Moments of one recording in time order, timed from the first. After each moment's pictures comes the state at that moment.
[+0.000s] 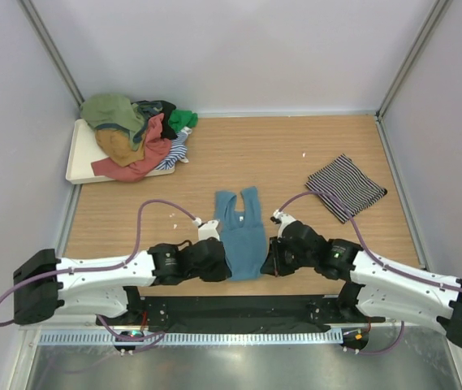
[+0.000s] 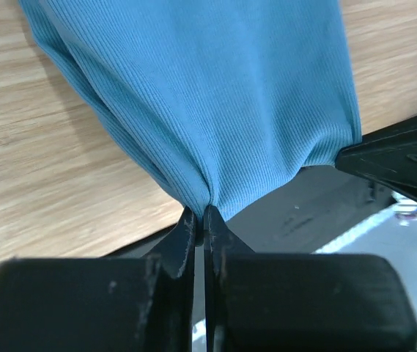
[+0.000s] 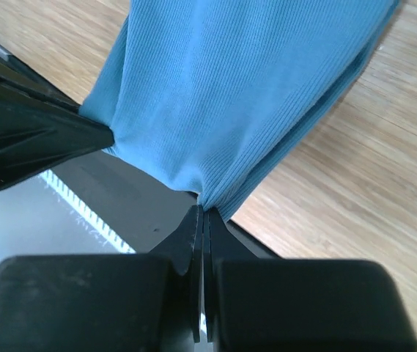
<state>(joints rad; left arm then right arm) -1.23 1.17 0.62 -0.34 -0.20 -1.11 0.98 0.92 0.49 -0.37 -0.13 0.77</state>
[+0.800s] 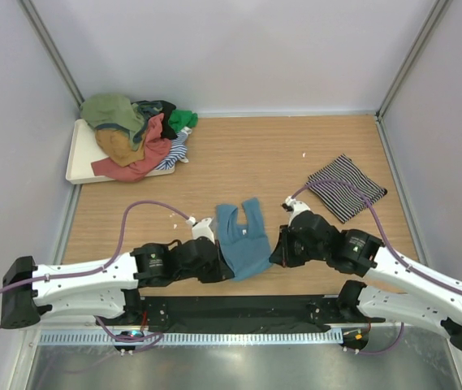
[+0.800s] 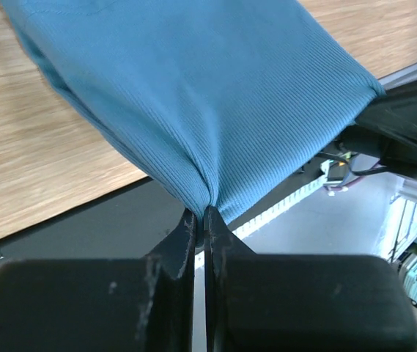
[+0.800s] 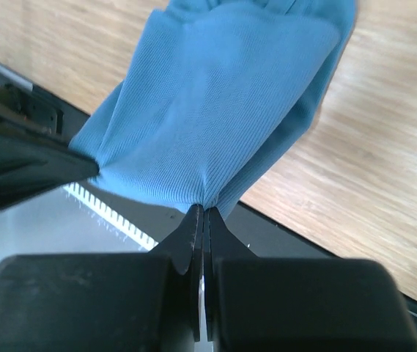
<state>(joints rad) -1.28 1.00 0.67 -0.45 -0.18 -1.21 0.98 0.81 0.73 -0.72 -0.02 0.79</state>
